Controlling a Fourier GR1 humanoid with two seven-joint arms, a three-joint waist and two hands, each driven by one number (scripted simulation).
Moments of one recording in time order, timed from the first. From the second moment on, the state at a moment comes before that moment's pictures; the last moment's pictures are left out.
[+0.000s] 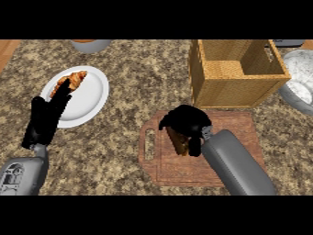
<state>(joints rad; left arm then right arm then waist) -0.22 0.20 0.06 -1.40 -0.12 -0.01 0.24 -0.56 -0.05 0.38 -1.05 1.22 0.43 -0.30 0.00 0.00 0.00</state>
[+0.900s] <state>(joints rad) -0.24 0.18 0.05 -1.39 -0.13 -0.04 0.23 -0.68 -0.01 0.31 -0.92 1.25 0.25 0.16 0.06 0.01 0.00</state>
